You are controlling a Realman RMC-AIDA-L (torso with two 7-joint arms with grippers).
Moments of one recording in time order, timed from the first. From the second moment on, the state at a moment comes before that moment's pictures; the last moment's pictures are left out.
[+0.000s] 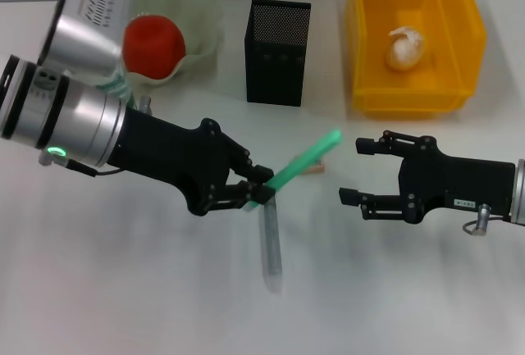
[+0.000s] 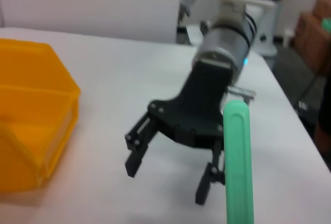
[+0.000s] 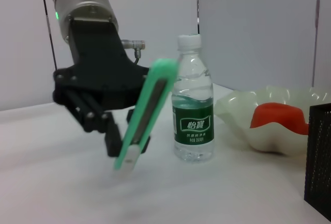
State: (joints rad) left arm -0.65 -2.07 1.09 0.88 2.07 1.65 -1.53; right arm 0.50 2.08 -0.65 -0.44 -2.00 -1.49 0.94
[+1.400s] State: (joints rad) left arm -0.64 -2.08 1.04 0.54 1.77 1.58 -1.46; right arm 0.43 2.08 -0.64 -0.44 -1.90 -1.58 0.54
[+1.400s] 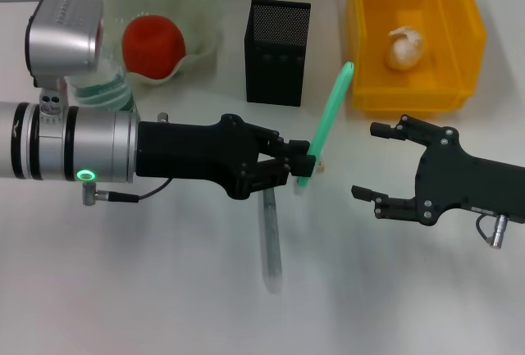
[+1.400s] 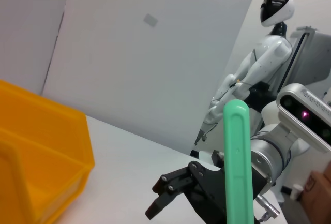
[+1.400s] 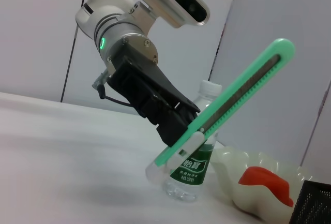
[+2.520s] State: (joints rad) left arm -0.64 -2.07 1.04 0.52 1.78 1.64 -1.57; right arm 0.40 2.08 -0.62 -0.34 -1.70 -1.61 0.05
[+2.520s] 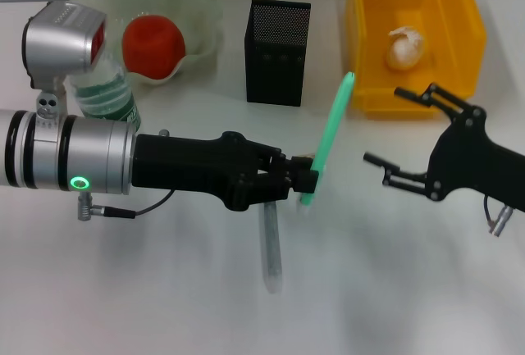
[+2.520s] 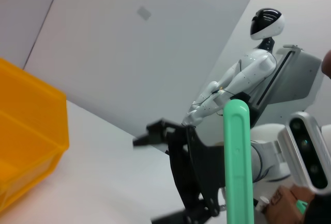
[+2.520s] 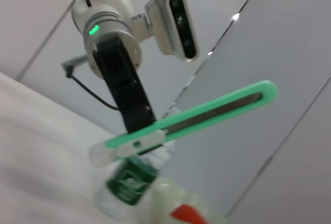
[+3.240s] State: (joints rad) left arm -0.64 -2.06 1.04 0.54 1.80 1.67 -1.73; right arm 0.44 2.09 -0.64 -0.05 -1.51 -1.64 -0.74
